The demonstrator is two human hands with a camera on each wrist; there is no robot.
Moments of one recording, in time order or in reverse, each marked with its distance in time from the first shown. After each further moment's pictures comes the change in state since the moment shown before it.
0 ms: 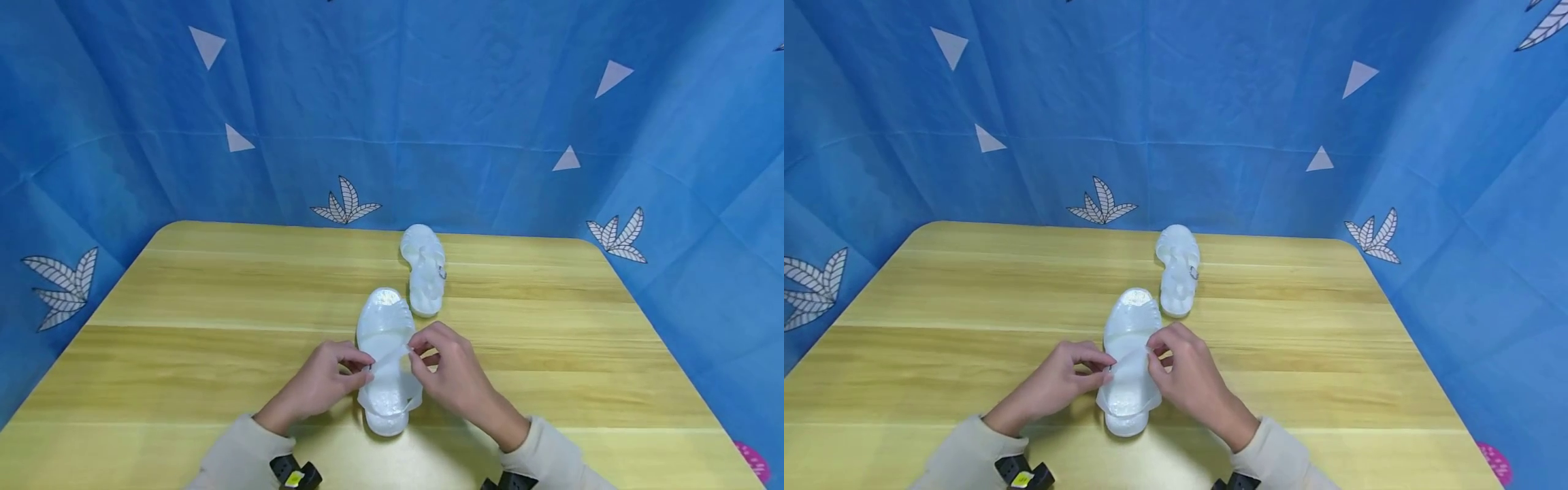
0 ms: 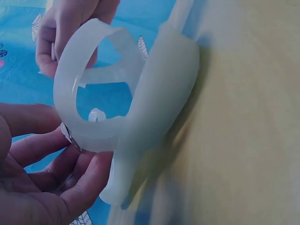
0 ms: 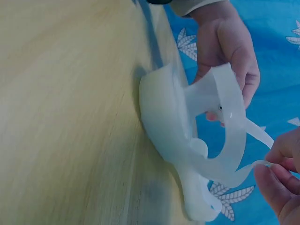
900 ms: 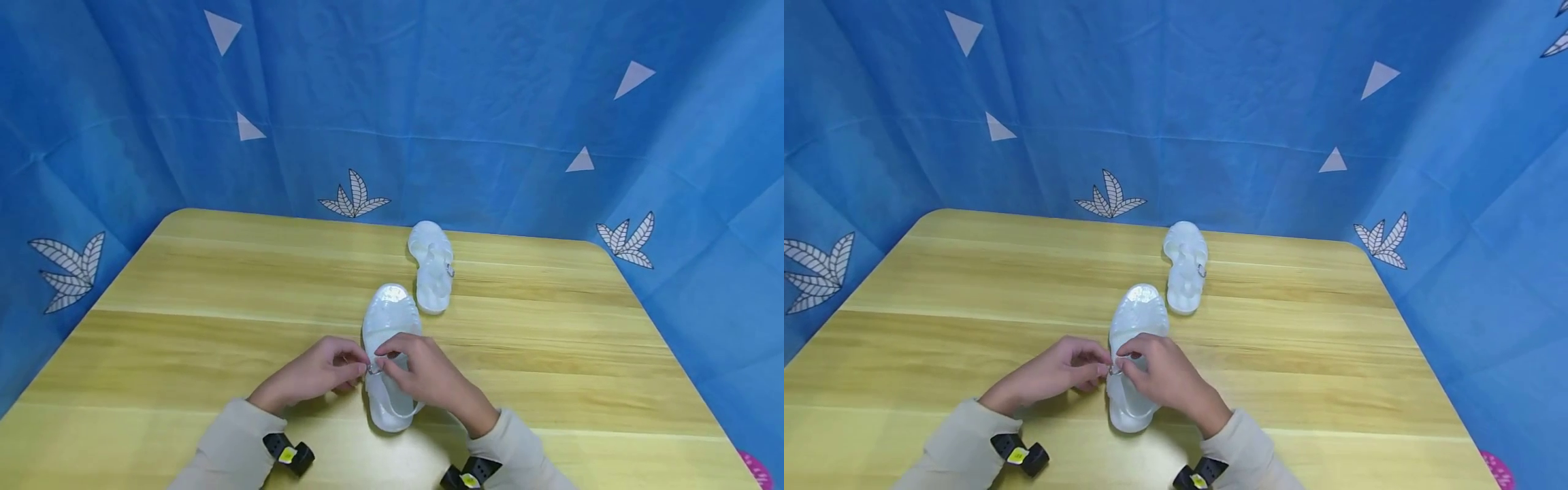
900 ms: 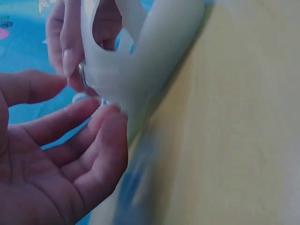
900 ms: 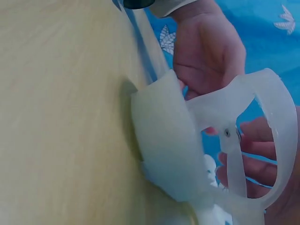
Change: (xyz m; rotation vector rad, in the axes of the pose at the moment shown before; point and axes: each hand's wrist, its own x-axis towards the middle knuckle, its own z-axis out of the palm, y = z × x) left_hand 0.001 -0.023 -0.017 -0.221 -0.212 -0.105; right_hand 0.021 0.002 0.035 -0.098 -0.327 -0.033
